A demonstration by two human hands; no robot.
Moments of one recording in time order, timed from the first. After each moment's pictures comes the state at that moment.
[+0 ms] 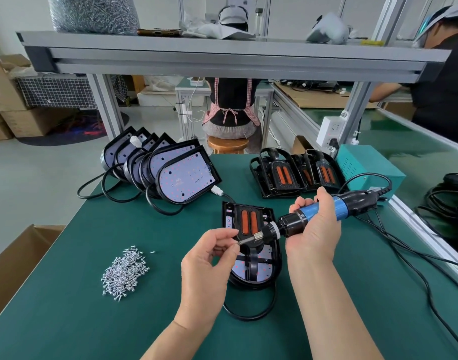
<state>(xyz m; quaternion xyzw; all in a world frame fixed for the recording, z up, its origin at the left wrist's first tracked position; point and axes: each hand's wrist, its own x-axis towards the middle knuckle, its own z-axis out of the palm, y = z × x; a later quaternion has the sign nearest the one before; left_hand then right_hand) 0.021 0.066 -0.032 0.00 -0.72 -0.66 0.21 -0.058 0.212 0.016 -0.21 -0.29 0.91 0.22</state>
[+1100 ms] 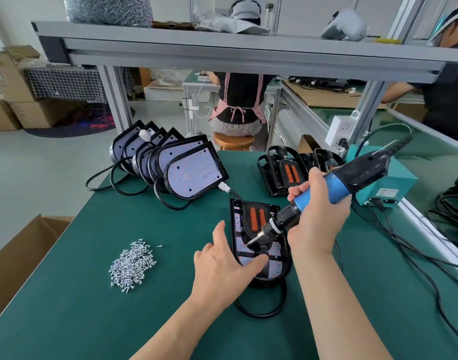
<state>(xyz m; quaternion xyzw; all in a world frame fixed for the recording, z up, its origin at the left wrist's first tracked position) 0.001 0.066 -0.051 0.08 -0.91 -0.40 0.05 -0.062 0.194 0.030 -0.08 -0.43 0.84 0.31</state>
